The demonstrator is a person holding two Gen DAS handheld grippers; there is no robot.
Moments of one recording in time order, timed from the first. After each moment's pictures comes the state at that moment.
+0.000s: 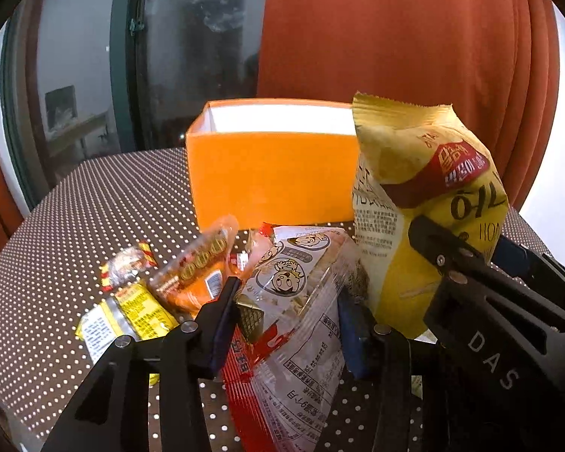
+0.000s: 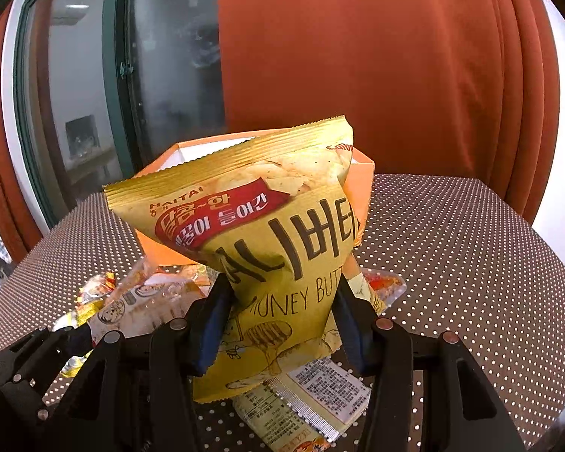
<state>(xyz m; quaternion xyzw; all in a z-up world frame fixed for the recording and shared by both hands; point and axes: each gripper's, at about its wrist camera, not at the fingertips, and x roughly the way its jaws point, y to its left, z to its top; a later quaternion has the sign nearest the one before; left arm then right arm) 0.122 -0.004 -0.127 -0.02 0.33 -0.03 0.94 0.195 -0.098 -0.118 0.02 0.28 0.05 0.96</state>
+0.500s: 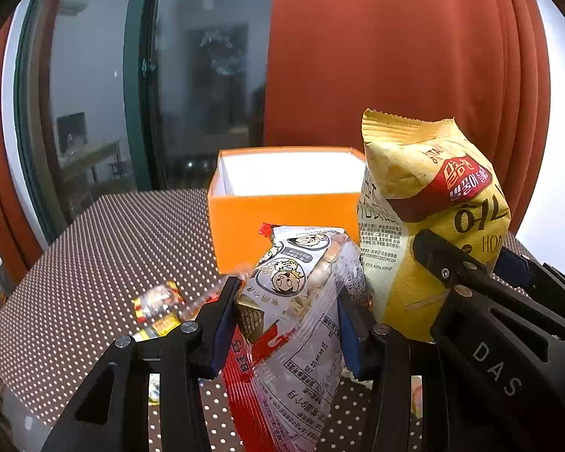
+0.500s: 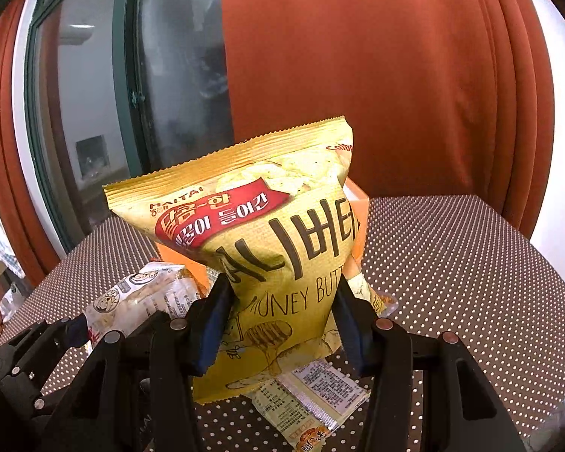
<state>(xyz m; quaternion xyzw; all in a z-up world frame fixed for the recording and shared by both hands) 0.090 -0.012 -0.074 -0.01 0.27 -0.01 0.96 0.161 -0.100 -0.078 0.04 0.25 0.07 0.97</state>
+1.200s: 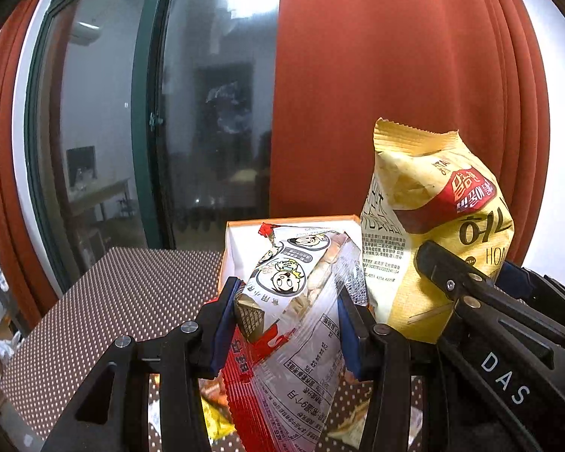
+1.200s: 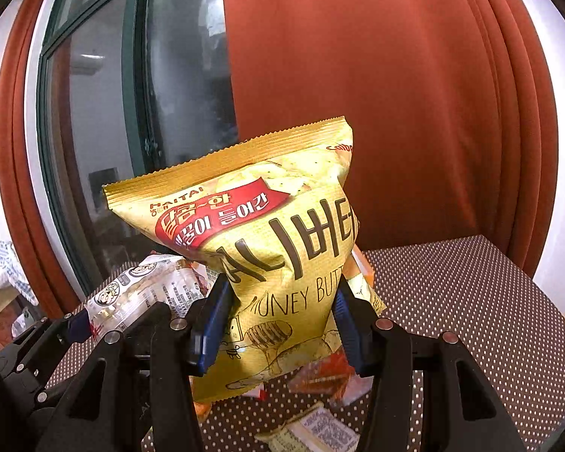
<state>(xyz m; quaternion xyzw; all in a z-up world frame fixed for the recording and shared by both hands) 0.110 -0.013 -0.006 -0.01 0.20 0.00 0.98 0.172 -0.111 -0.015 0.06 0.19 0.09 0.98</state>
